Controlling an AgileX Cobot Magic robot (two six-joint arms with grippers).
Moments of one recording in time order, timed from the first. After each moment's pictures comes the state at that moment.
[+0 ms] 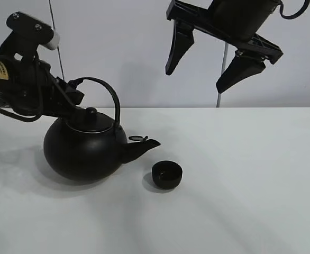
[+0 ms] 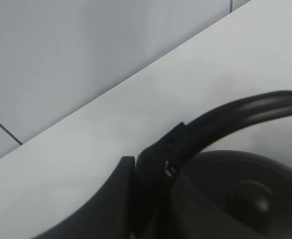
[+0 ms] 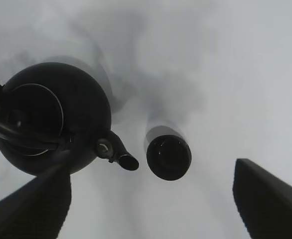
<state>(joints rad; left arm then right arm) -0.39 1.76 -0.73 0.22 -0.51 0.14 0.36 1.74 -1.41 0.30 0.85 0.13</state>
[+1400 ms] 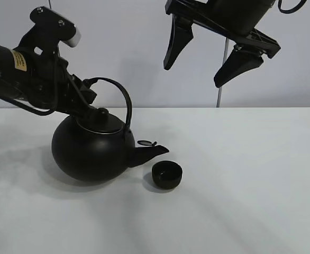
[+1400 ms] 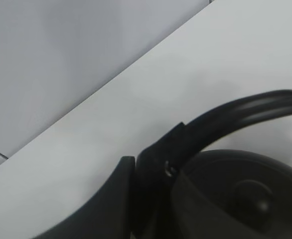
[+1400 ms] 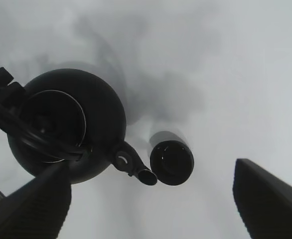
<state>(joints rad) -0.44 1.76 -0.82 0.22 -0.36 0.18 0.36 1.74 -1.43 0.30 0.85 0.09</state>
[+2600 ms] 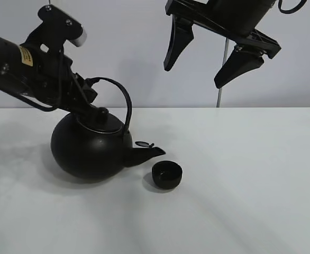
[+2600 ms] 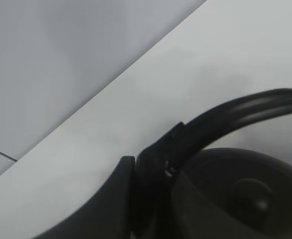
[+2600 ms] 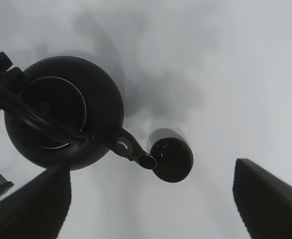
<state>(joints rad) -0.44 1.77 -0.88 0.22 -0.29 0.23 0.36 1.74 -1.43 0.30 0.86 0.09</state>
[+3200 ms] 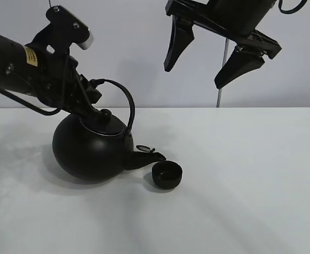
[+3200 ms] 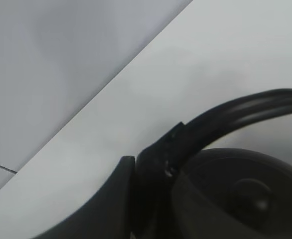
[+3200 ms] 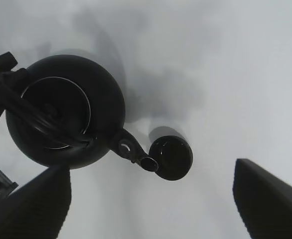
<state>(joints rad) -0.46 1.78 -0.89 0.22 -0.28 0.28 0.36 1.74 -1.43 0.30 0.87 0.08</state>
